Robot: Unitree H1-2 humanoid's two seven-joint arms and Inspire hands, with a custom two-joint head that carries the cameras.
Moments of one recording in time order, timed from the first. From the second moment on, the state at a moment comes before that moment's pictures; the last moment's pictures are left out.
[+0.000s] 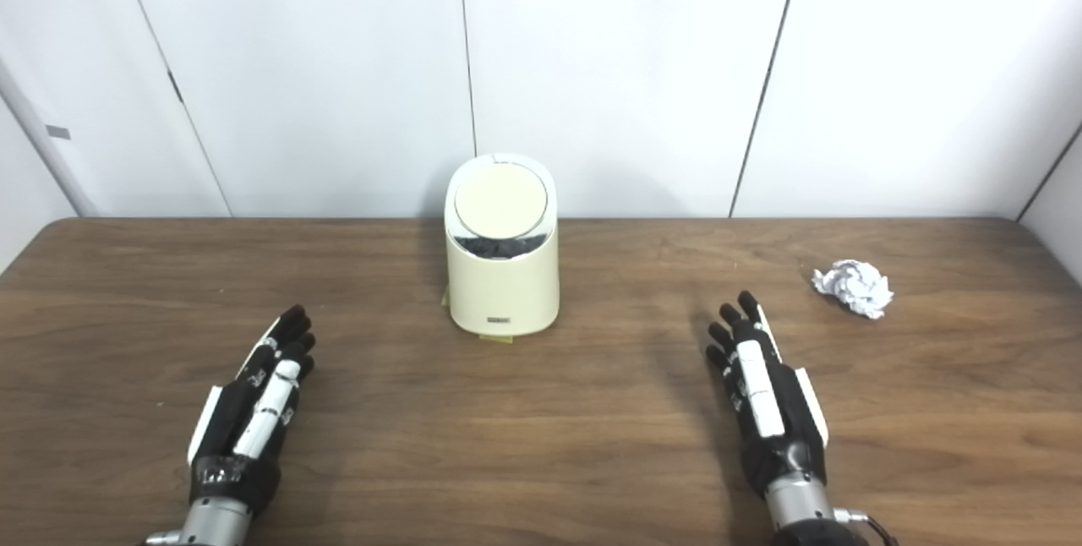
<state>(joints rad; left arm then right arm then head) 0.04 0.06 0.12 -0.14 -0.20 0.05 -0.05 -0.02 -0.05 -0.09 -0.13 0.21 0.15 0.01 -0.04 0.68</state>
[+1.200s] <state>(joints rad) 0.04 0.06 0.12 -0.13 -0.20 0.04 -0.05 -0.02 -0.05 -0.09 -0.13 0.19 0.15 0.01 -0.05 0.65</state>
